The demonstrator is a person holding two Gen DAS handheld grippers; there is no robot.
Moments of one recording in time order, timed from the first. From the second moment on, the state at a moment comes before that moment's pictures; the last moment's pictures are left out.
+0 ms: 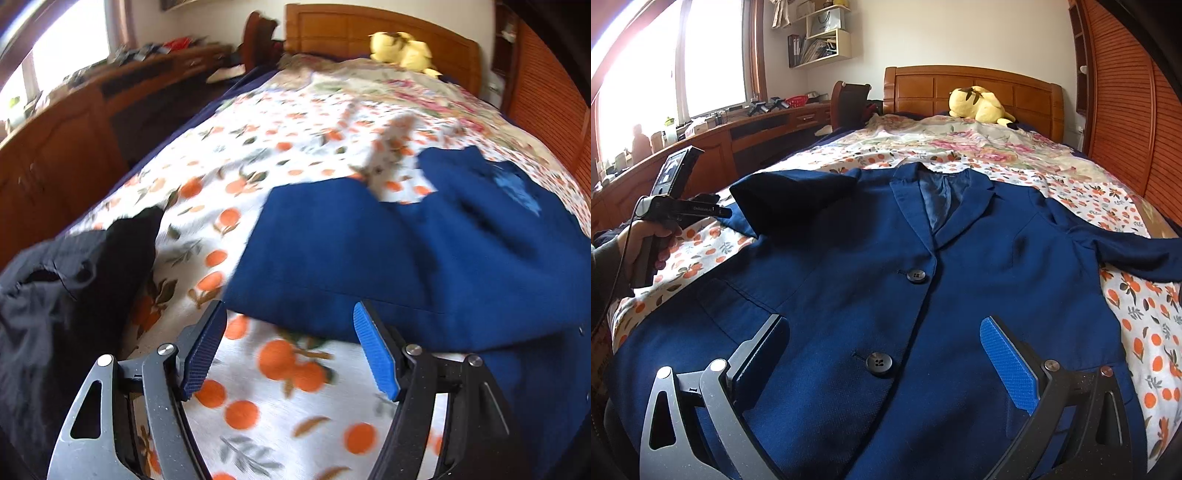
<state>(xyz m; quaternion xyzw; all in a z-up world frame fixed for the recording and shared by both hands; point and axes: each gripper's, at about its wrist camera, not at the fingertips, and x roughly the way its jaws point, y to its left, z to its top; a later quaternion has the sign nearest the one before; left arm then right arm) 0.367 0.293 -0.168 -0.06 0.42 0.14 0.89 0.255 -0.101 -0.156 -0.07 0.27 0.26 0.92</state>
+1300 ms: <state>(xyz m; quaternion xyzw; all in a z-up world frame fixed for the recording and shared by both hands) 0.300 -0.017 0.039 0.03 0.26 -0.12 0.96 0.182 -0.221 -0.129 -0.04 0.23 0.15 0.96</state>
